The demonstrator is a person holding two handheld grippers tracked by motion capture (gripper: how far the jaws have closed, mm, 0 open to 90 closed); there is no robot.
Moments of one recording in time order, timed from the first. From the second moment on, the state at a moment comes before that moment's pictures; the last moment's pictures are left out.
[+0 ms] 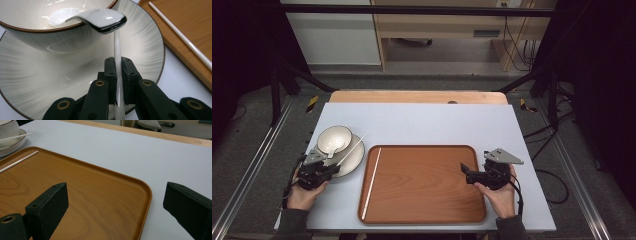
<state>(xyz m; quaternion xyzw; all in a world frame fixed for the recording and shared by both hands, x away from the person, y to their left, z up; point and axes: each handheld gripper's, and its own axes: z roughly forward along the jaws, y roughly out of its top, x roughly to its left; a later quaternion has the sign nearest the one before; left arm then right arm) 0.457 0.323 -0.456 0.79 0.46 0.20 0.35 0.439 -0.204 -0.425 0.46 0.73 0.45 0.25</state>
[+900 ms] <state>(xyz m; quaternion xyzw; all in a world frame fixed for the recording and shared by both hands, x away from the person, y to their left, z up) 0.422 0.292 -0.434 0.75 0.47 0.23 0.40 0.438 -0.210 -0.423 0.46 0.72 0.45 0.25</state>
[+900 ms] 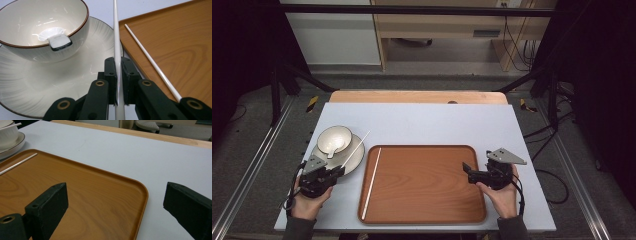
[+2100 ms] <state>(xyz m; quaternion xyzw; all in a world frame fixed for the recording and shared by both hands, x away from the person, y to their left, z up) 0.389 0.224 -0.419 0.70 0.51 0.27 0.43 0.435 -0.210 -0.418 0.46 0.71 0.46 0.26</state>
